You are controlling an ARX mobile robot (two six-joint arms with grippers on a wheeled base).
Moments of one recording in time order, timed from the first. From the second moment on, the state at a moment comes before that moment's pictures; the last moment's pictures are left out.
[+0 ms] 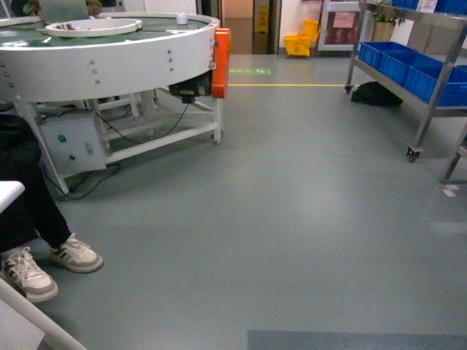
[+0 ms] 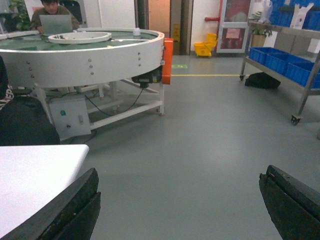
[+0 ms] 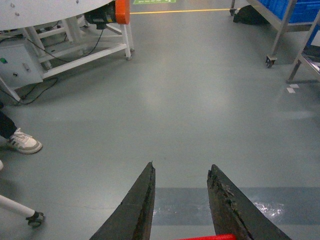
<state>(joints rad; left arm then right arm) 0.00 0.01 0.01 0.00 0.00 0.00 0.04 0.55 0.12 0.17 0.02 0.08</state>
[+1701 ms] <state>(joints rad) 0.00 0.01 0.01 0.00 0.00 0.00 0.05 0.56 0.12 0.17 0.02 0.08</state>
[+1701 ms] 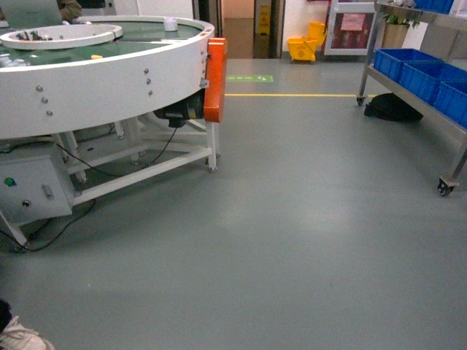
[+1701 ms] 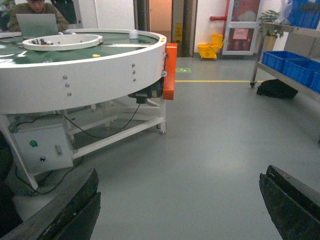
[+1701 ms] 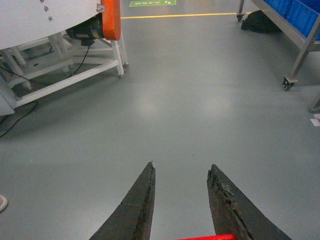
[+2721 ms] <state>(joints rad) 0.00 0.01 0.01 0.00 0.00 0.00 0.05 0.56 0.11 0.17 0.02 0.08</state>
